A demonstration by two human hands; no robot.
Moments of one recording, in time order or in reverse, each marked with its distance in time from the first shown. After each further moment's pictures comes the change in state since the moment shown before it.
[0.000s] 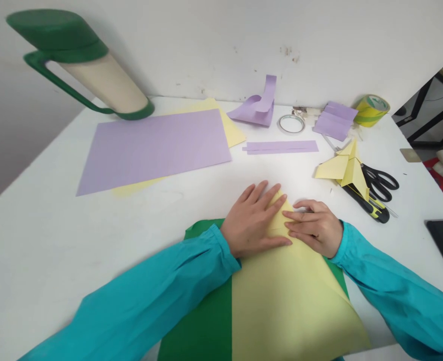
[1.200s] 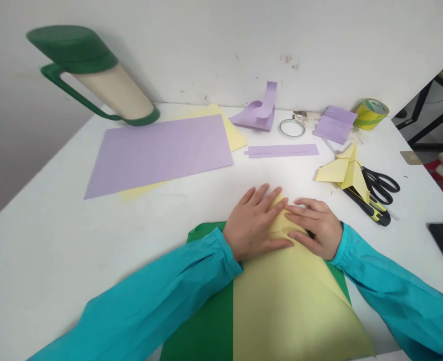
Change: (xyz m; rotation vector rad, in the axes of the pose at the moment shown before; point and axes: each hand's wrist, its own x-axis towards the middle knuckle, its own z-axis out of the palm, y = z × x) left_hand 0.000 0.003 0.000 0.008 0.028 -0.019; right_hand 0.005 -0.005 -0.004 -0.051 0.015 0.045
